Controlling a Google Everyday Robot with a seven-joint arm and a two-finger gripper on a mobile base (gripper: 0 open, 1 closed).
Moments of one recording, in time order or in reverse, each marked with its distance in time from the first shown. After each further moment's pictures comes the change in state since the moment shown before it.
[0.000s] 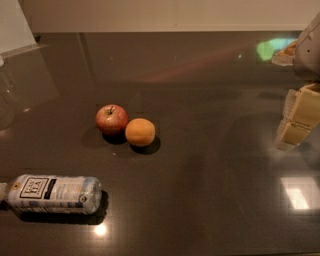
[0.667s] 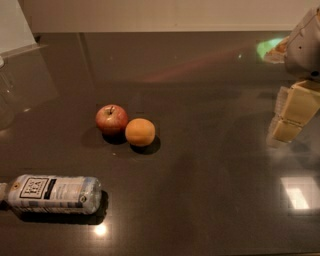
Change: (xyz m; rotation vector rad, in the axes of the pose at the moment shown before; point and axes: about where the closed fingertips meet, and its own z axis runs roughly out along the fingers) arm -0.016 0.001 -0.001 -0.005 -0.027 -0.023
